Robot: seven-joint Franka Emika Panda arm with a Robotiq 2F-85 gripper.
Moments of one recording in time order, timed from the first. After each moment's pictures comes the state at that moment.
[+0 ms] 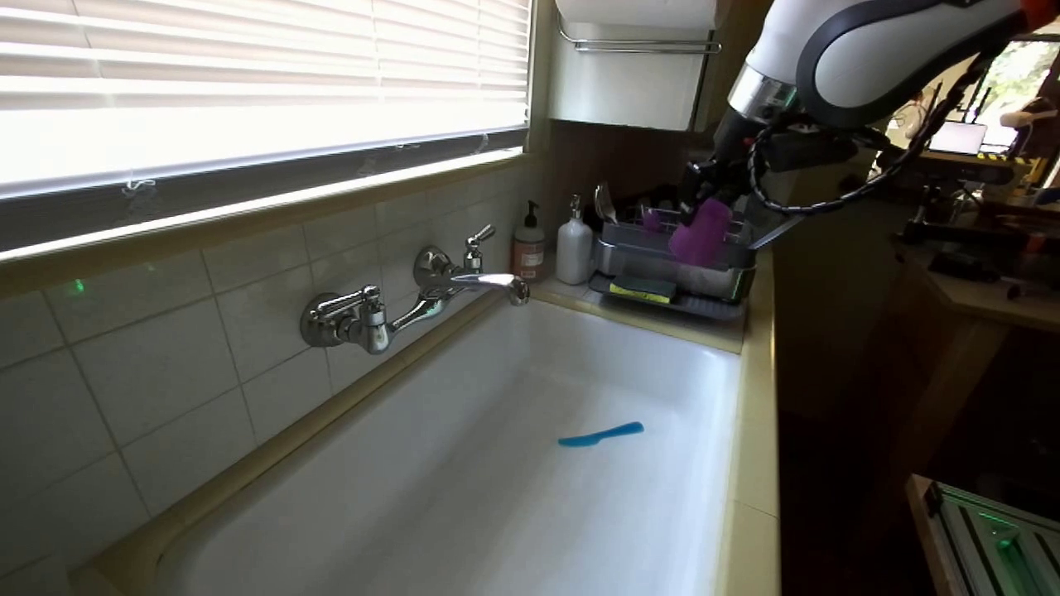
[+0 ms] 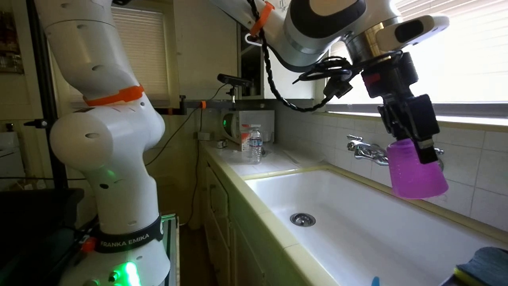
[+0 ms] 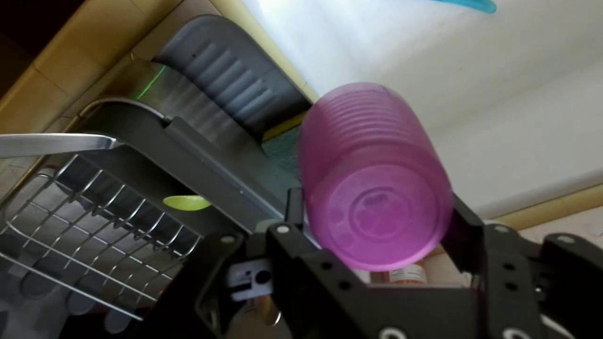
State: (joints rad) arm -0.31 -0.27 -0.18 -2.37 -0.30 2.49 0.31
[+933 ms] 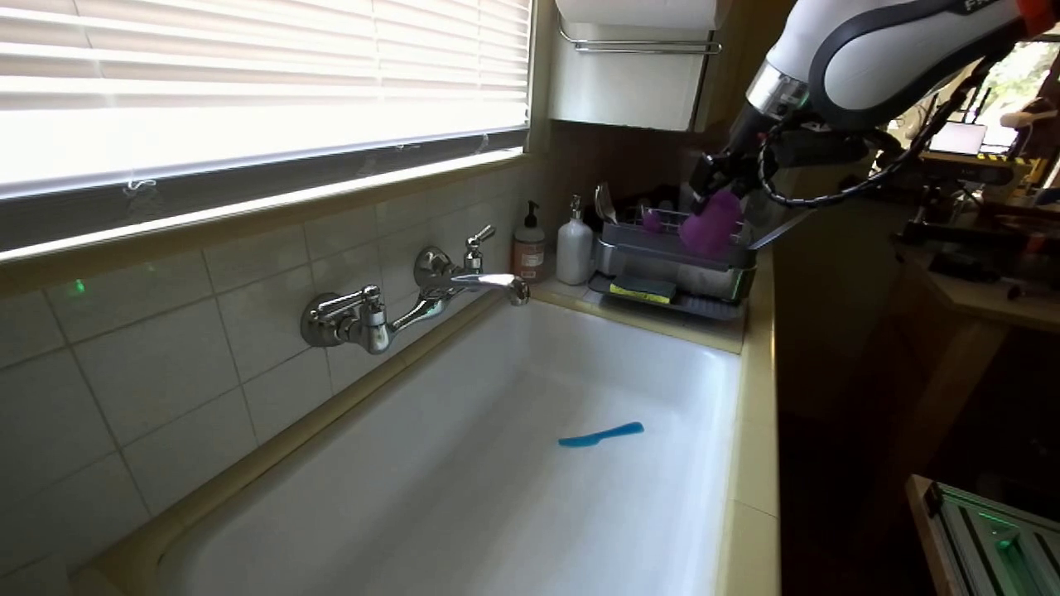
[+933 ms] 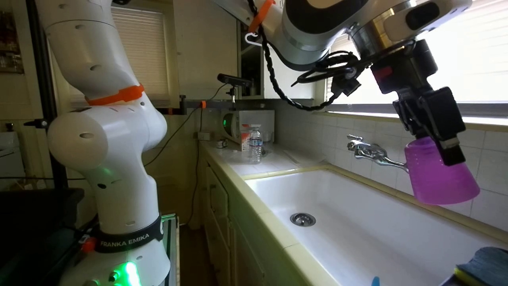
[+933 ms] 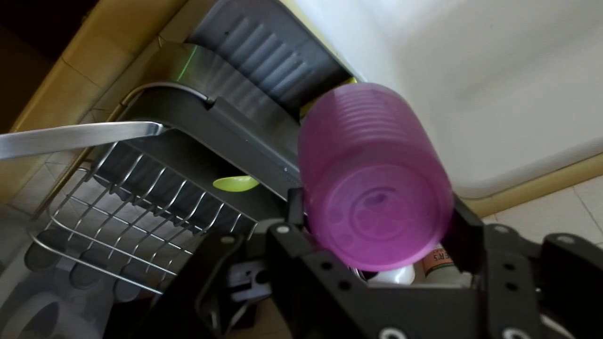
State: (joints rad) arm -0.36 -0.27 -0.19 -2.38 -0.30 2.56 0.31
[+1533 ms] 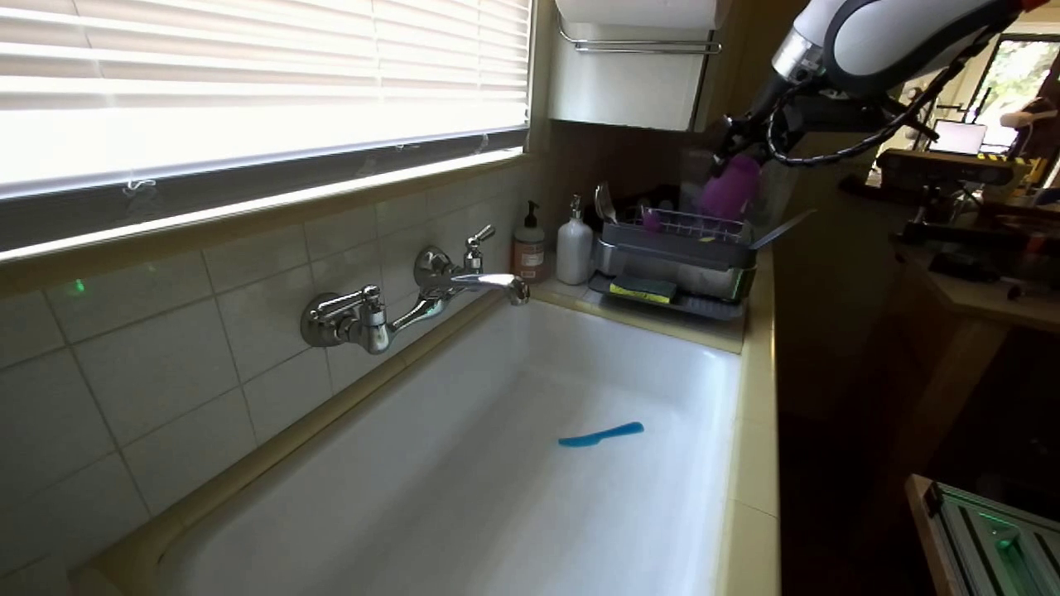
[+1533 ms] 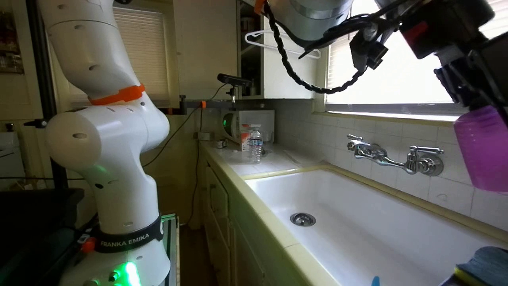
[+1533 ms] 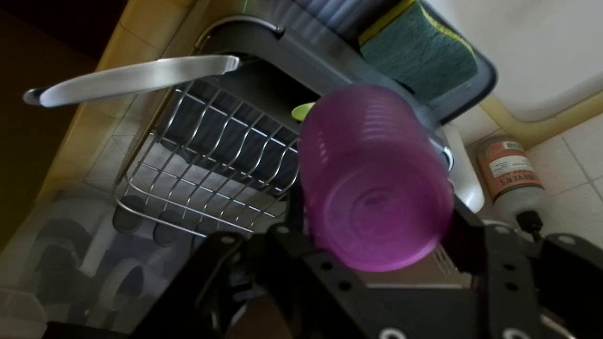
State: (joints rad) arm -0.44 -0.26 -0.23 -2.28 -0.30 2.56 0.35
